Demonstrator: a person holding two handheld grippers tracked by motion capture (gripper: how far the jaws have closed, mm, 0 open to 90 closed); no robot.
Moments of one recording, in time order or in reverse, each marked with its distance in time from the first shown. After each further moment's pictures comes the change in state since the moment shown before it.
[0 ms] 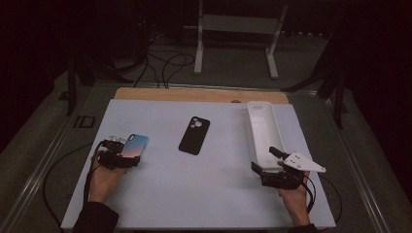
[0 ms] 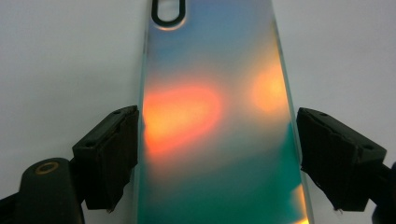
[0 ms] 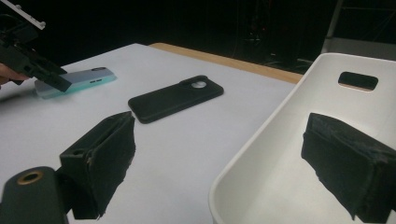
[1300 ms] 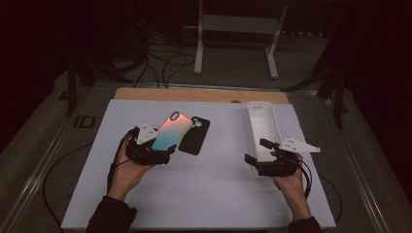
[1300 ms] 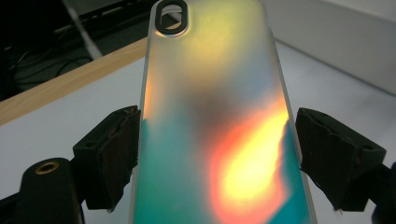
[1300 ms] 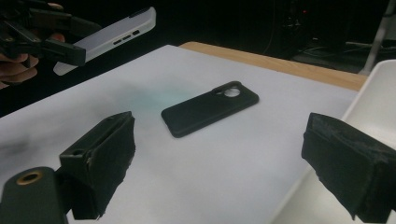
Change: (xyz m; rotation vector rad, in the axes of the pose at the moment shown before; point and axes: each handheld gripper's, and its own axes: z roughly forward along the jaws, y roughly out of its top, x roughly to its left) left arm -0.113 0.050 -0.075 -0.384 -0.204 0.370; right arm -0.006 0.034 0.023 0.055 0.152 0.070
